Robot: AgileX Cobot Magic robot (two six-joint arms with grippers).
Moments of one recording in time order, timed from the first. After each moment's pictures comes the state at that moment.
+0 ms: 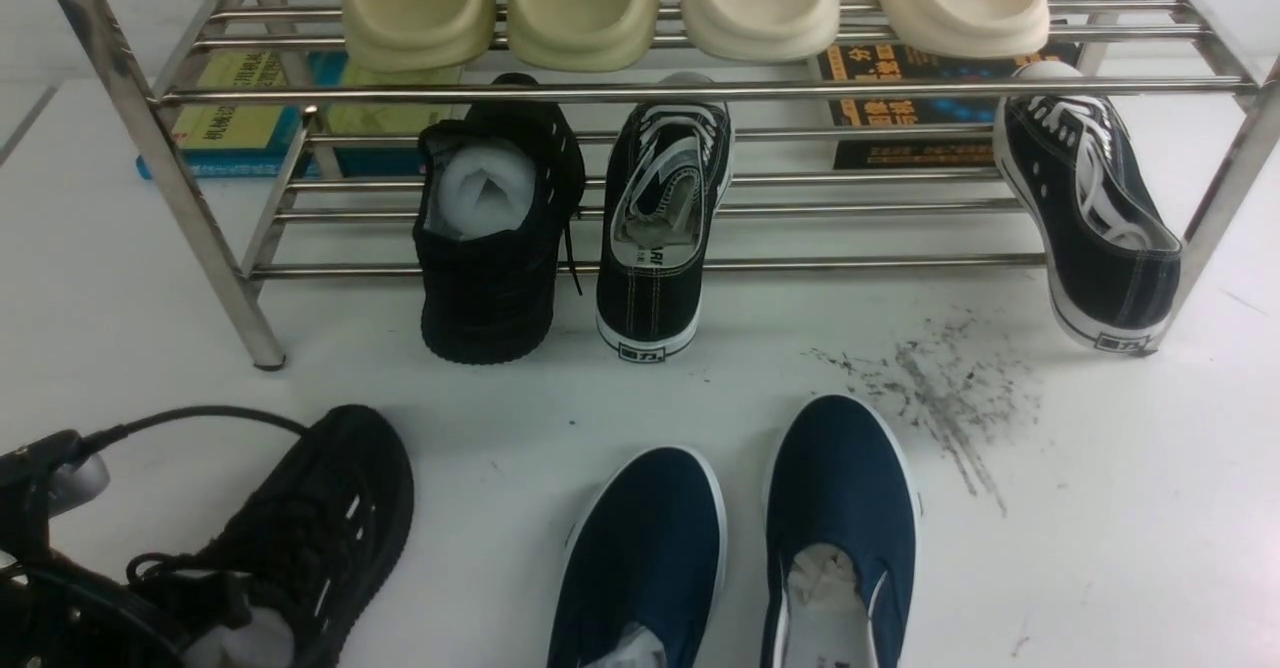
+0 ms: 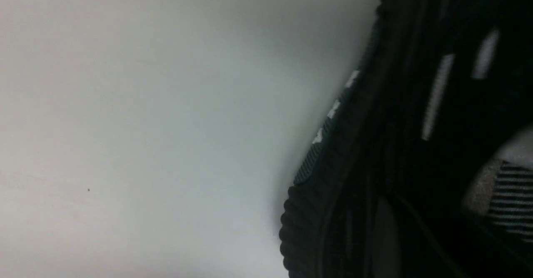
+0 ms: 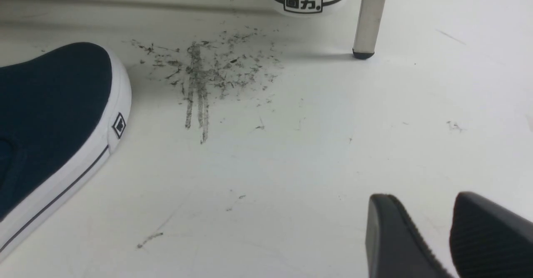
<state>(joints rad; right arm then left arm) 0.05 -0.01 0.01 0.04 0.40 0.00 -0.02 1.09 -0.52 -0.13 0.81 -0.29</state>
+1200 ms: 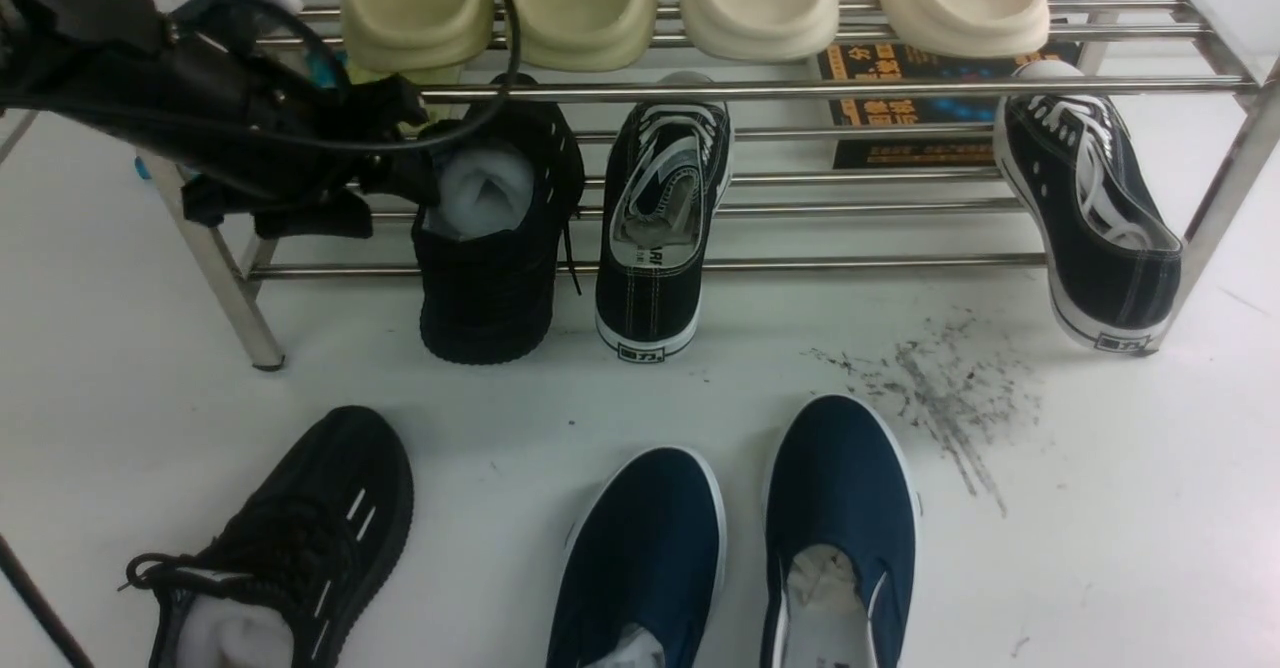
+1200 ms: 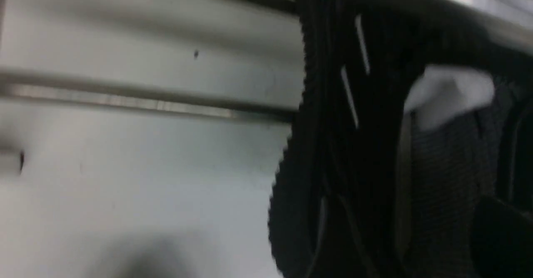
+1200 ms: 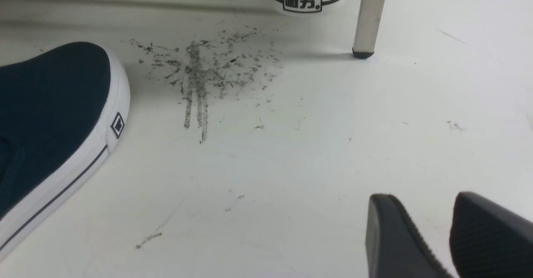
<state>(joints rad) 0.05 -0.01 0.01 0.04 0.40 0.00 -0.11 1.71 -1.38 -0.48 0.70 0.04</state>
